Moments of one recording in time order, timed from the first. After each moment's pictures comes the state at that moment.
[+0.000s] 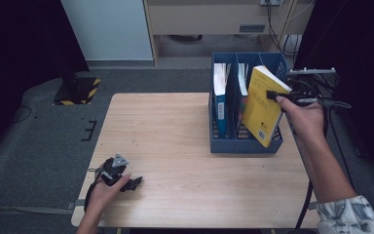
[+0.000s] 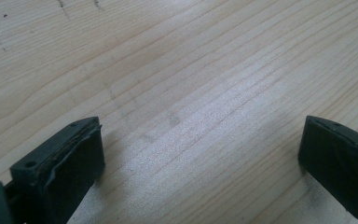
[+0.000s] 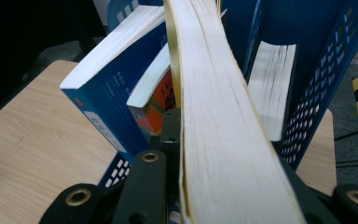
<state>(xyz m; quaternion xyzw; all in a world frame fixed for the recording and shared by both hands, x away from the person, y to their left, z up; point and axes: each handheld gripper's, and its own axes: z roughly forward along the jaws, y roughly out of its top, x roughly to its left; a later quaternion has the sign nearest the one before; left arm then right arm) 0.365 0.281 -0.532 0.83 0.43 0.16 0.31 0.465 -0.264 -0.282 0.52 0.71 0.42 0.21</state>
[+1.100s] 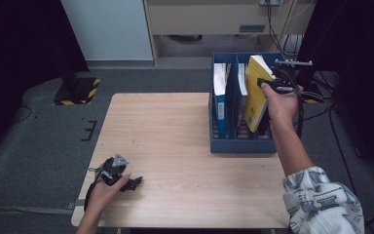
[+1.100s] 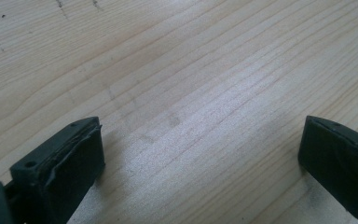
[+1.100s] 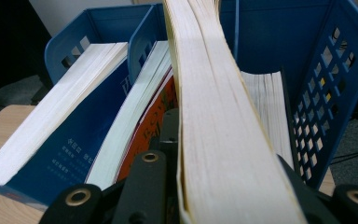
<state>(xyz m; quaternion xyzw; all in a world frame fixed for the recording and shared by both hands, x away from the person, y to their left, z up) 0.366 0.281 -0.532 0.83 0.43 0.16 0.31 0.520 -0.234 -0.299 0.59 0.64 0.42 0.26</state>
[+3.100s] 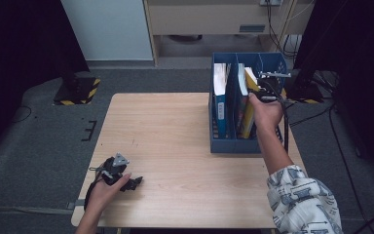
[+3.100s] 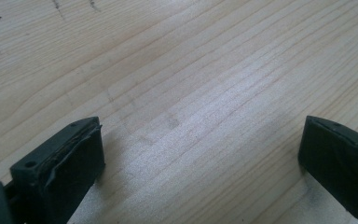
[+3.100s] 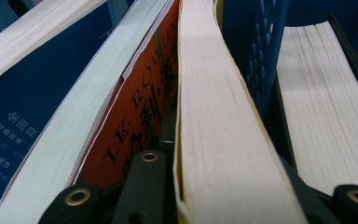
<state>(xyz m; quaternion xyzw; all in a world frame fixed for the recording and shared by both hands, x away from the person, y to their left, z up) 0.368 0.281 -0.531 0.84 0.43 0.16 0.31 0.540 -0.213 -0.354 0.59 0.65 0.40 0.26</state>
